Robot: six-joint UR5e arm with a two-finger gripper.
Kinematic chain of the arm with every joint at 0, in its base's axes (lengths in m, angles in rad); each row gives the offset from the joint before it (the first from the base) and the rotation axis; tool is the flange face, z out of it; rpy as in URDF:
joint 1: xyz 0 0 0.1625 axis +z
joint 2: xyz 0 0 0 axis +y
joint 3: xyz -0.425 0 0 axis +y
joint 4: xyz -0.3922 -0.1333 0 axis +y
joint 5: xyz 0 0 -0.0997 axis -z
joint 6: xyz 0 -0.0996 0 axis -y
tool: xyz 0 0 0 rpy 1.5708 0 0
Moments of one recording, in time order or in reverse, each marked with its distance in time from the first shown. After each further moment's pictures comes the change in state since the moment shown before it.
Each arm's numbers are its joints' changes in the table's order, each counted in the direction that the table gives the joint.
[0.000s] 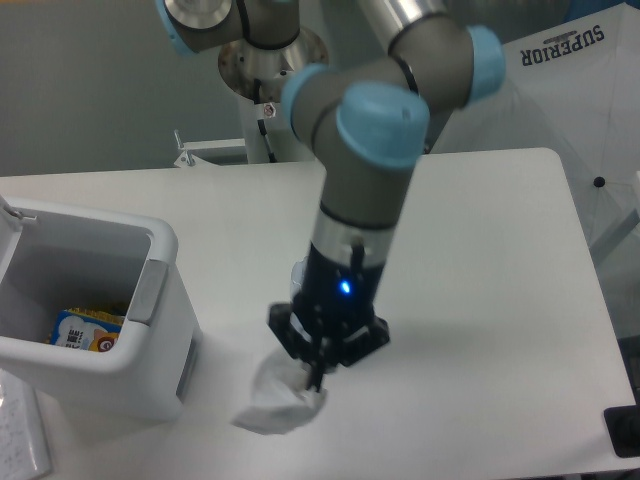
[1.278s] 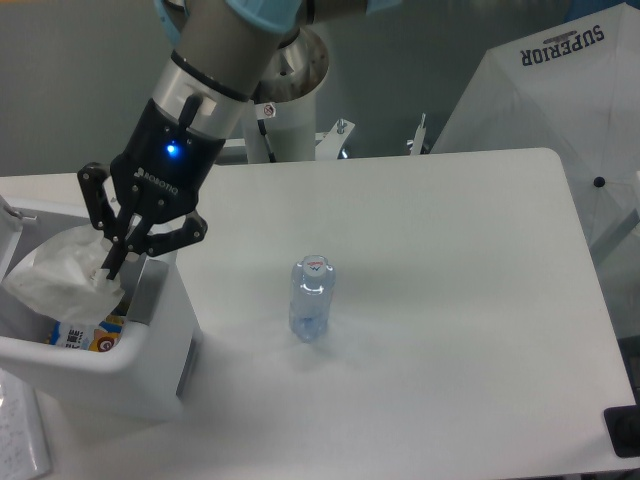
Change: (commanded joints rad) arm -0.124 -0.169 0.233 -0.031 -0.178 -0.008
